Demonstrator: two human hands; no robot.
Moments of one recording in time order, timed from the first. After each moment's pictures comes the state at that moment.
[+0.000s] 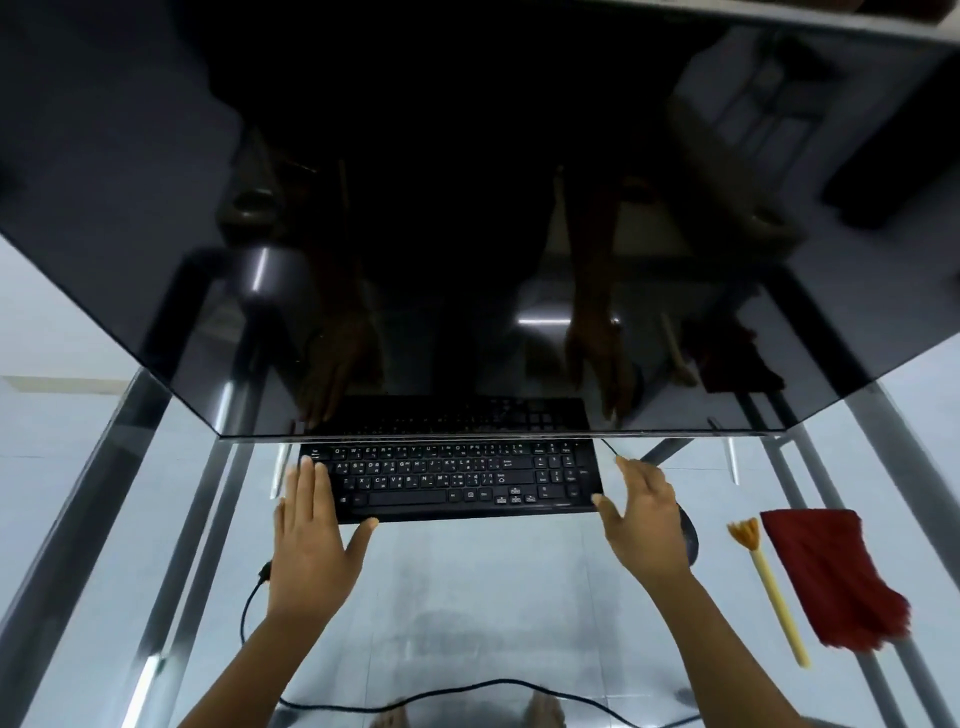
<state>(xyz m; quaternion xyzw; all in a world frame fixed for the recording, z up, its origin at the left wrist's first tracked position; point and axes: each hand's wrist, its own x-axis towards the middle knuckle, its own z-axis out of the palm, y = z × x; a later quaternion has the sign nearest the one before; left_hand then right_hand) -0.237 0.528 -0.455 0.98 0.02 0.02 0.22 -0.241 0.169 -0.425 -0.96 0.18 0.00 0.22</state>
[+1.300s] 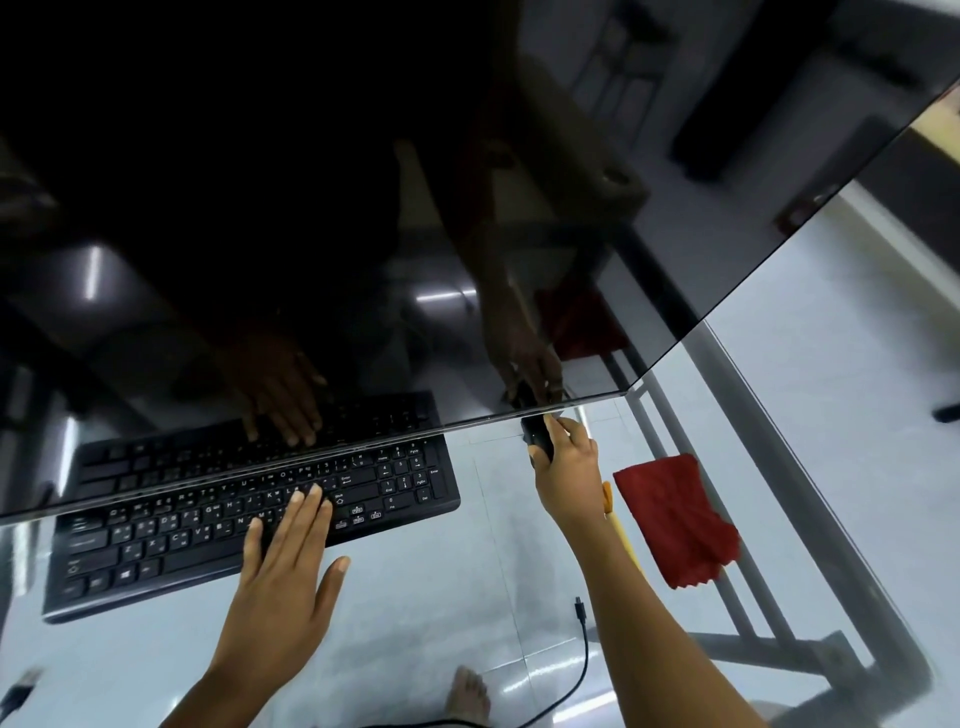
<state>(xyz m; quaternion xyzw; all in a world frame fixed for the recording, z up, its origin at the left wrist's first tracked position) -0.235 0.402 -0.472 0.96 -0.22 -0.04 0.15 -0.219 0.071 -0.428 -0.94 0.27 -0.01 0.22</state>
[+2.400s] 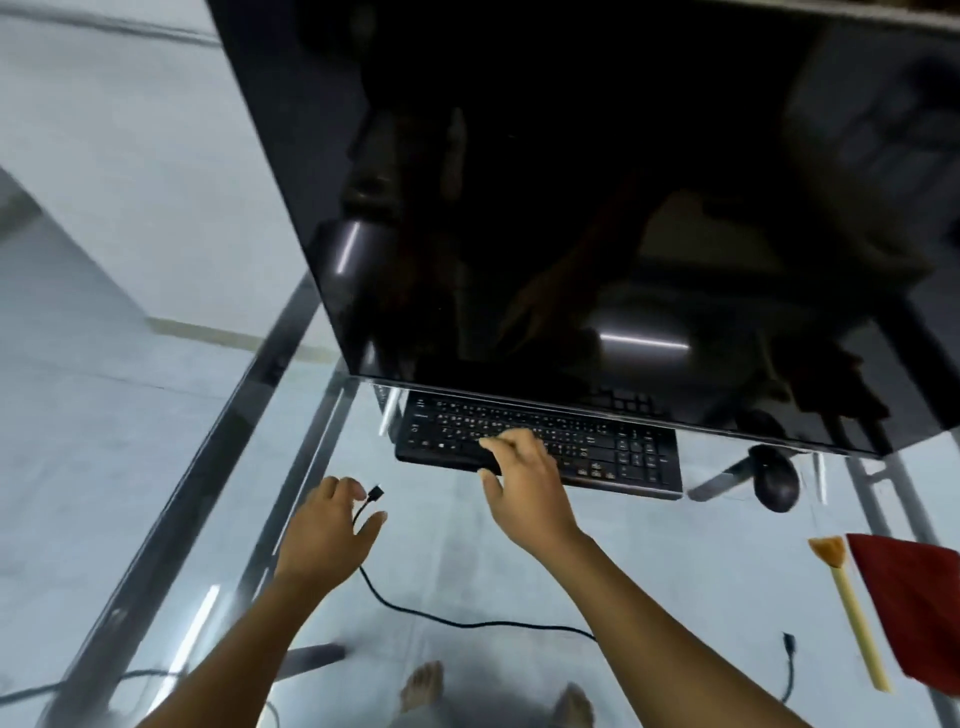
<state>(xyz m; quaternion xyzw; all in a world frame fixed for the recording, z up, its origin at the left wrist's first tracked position) -0.298 0.613 -0.446 0.97 0.08 -0.03 0.21 -0.244 0.366 -0.398 -0.96 -0.14 0.03 0.26</state>
